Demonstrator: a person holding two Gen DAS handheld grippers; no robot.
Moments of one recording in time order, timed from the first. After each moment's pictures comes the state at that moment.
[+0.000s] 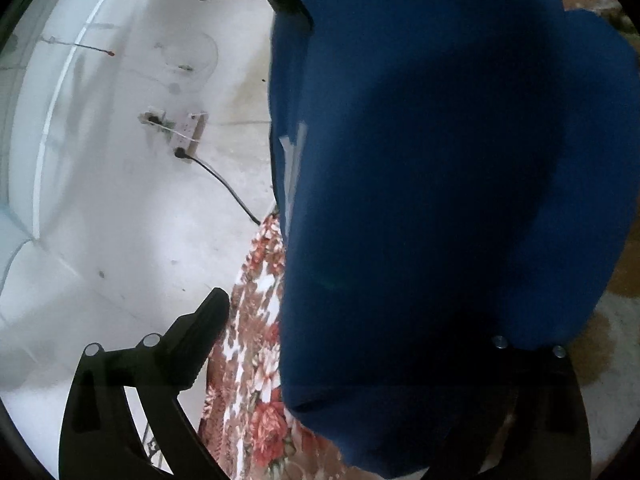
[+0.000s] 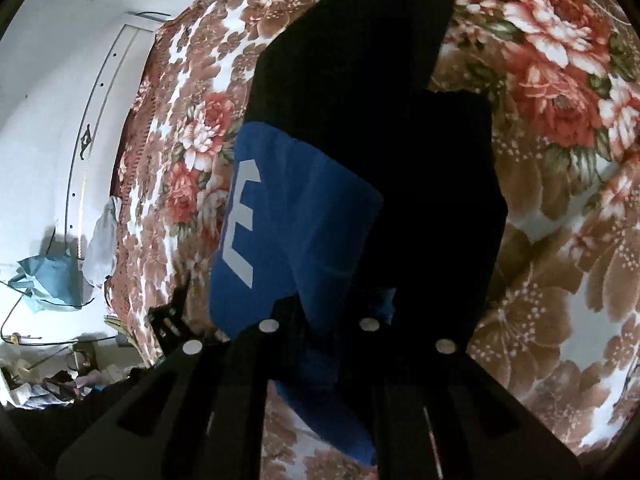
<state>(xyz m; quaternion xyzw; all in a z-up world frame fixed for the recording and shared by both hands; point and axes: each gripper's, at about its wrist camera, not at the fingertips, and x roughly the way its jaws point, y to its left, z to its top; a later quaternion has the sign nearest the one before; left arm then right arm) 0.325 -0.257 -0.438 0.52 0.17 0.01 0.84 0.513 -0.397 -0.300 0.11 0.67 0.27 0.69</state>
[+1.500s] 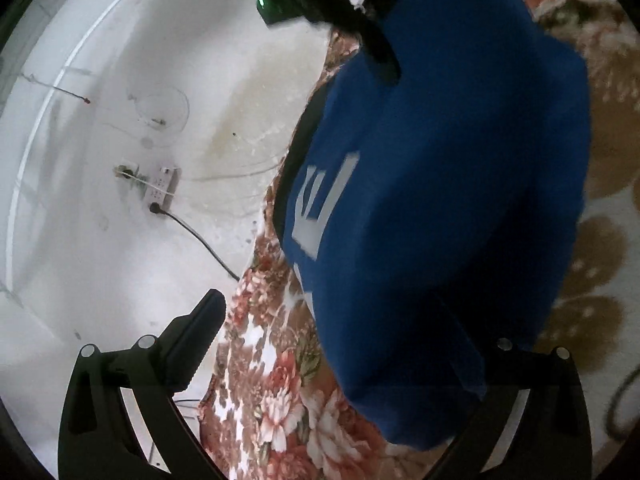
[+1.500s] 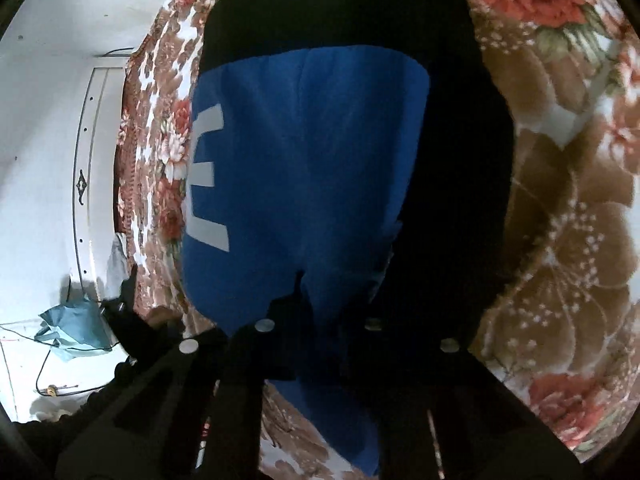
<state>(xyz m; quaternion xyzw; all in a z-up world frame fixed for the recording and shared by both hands) 0.320 -0.202 -0.427 0.56 0.10 -0.12 0.81 0.491 -0.408 -0.371 0.22 0.68 0.22 0.66</state>
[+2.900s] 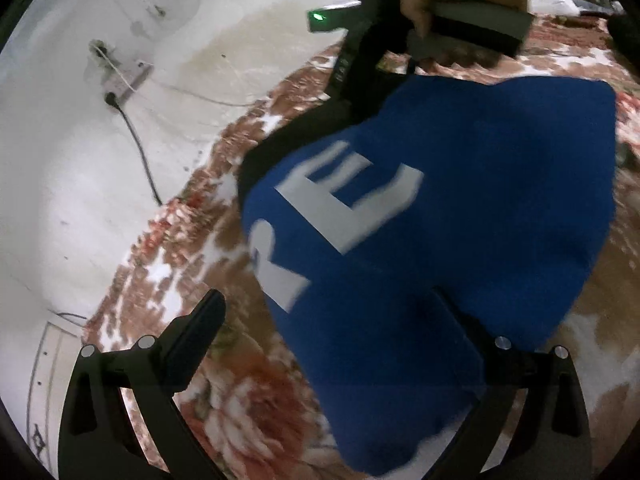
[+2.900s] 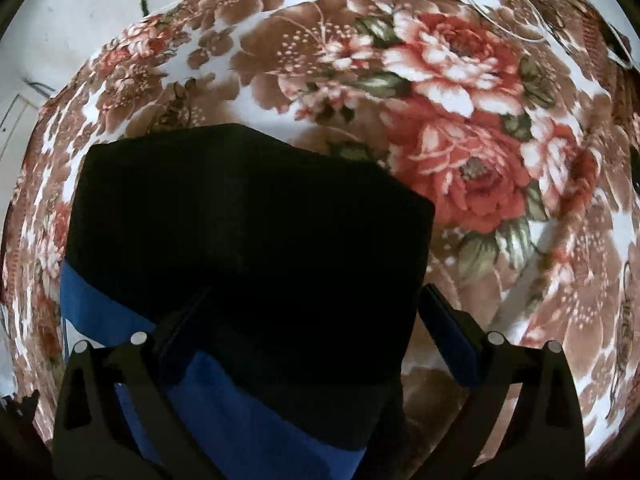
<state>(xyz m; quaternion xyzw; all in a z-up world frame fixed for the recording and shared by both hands) 0.357 -0.198 -0.385 0.36 0.27 -0.19 0.87 0.596 -0.413 -0.390 0.06 0.57 0.05 0.82</state>
